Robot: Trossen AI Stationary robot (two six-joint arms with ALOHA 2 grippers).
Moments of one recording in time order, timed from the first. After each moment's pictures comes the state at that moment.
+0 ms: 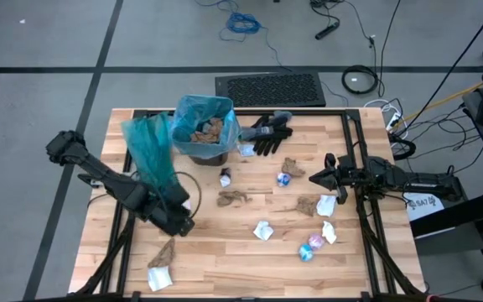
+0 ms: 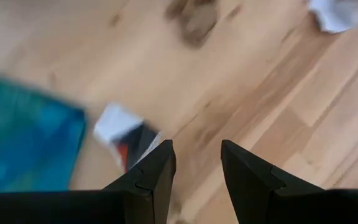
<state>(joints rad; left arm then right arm) -0.57 1.28 0.98 -0.99 -0.32 -1.35 -0.08 0.03 0.01 0.03 -0.13 0.43</state>
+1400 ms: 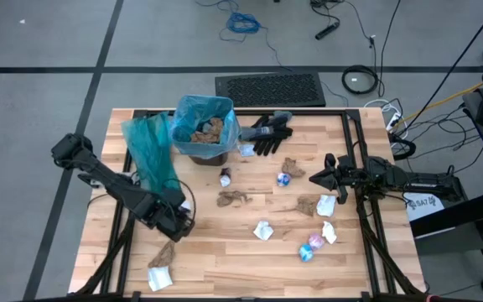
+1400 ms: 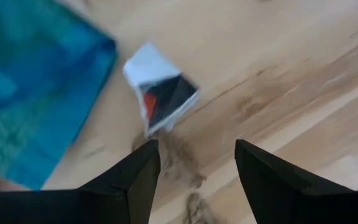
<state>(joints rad) -0.61 1.37 0.95 -1.05 -0.22 -1.61 -0.08 0.04 0.01 0.03 -0.13 0.44</state>
